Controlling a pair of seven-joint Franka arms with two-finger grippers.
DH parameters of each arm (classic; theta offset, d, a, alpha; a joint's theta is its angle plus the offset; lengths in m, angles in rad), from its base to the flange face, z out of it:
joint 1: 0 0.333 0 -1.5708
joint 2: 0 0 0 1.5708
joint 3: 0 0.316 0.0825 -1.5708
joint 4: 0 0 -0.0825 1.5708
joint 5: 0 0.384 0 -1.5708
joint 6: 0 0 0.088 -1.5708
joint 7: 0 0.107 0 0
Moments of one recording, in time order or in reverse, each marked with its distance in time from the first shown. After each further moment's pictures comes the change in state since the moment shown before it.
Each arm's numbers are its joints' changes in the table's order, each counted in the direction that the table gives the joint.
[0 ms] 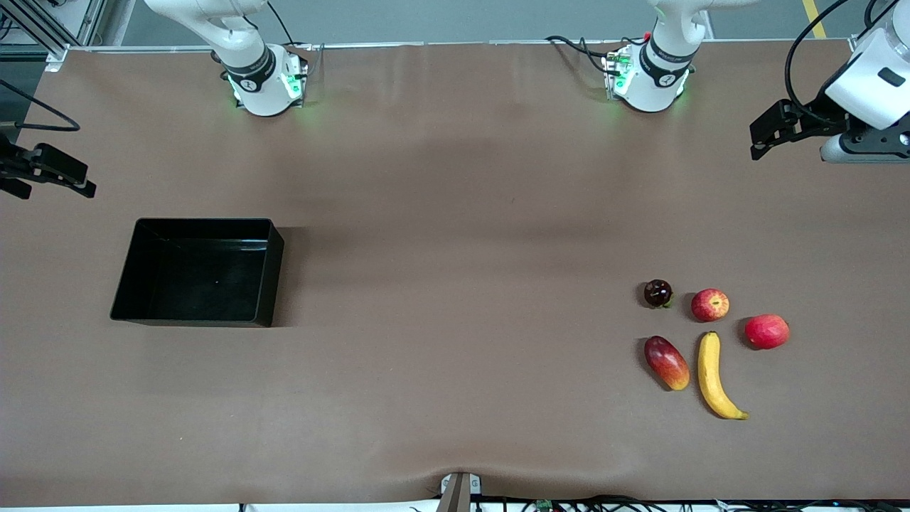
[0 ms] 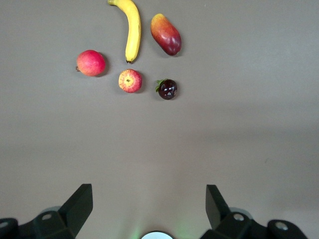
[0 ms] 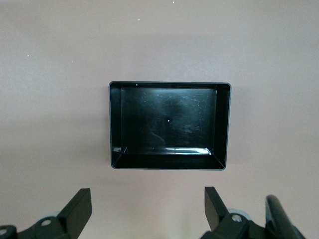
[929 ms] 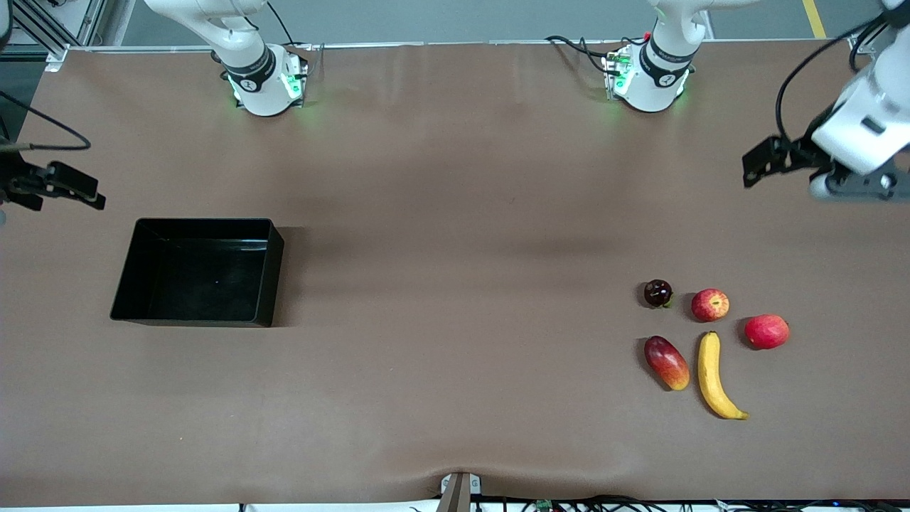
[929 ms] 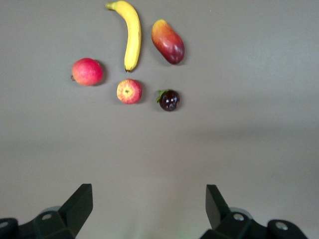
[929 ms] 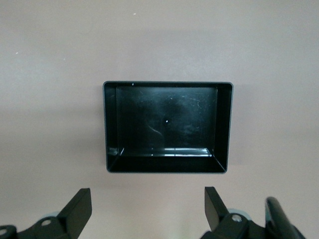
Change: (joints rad) left arm 0.005 0.092 0.006 0.036 0.013 -0.133 0.001; right arm -0.008 0.074 -0.005 0.007 -0.003 -0.045 0.000
